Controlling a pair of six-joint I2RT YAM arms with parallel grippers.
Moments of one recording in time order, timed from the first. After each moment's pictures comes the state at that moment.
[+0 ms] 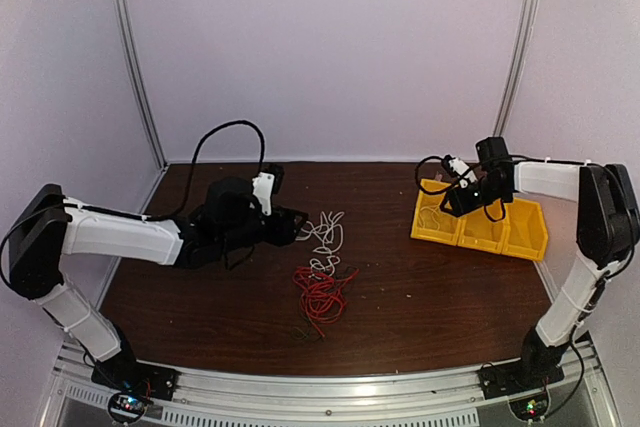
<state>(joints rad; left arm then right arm) -0.84 1.57 0.84 0.36 -0.12 -0.33 0.10 1.72 1.17 -0.37 -0.28 -0.26</state>
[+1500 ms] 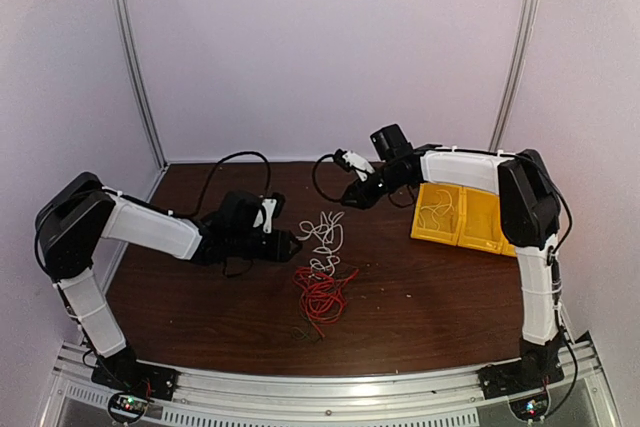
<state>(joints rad) -0.73 1.76 0.86 0.27 0.11 -0.45 0.53 2.16 1.74 -0.41 -0.40 -0.24</state>
